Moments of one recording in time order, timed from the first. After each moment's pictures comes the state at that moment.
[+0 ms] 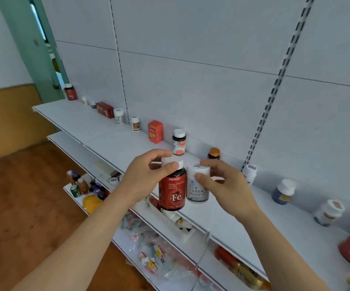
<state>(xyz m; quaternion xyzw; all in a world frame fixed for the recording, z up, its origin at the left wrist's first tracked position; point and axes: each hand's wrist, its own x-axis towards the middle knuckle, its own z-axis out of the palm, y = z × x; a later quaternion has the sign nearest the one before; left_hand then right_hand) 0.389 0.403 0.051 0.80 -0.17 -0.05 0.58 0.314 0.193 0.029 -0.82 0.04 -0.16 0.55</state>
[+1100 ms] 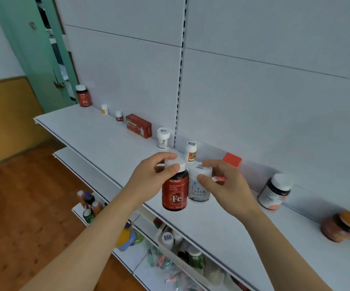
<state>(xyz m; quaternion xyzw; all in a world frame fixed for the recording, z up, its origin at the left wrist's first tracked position) 0.766 0.601 0.014 0.78 -0.17 -0.11 0.59 0.686 0.396 0.003 -0.84 0.07 -0.15 0.52</state>
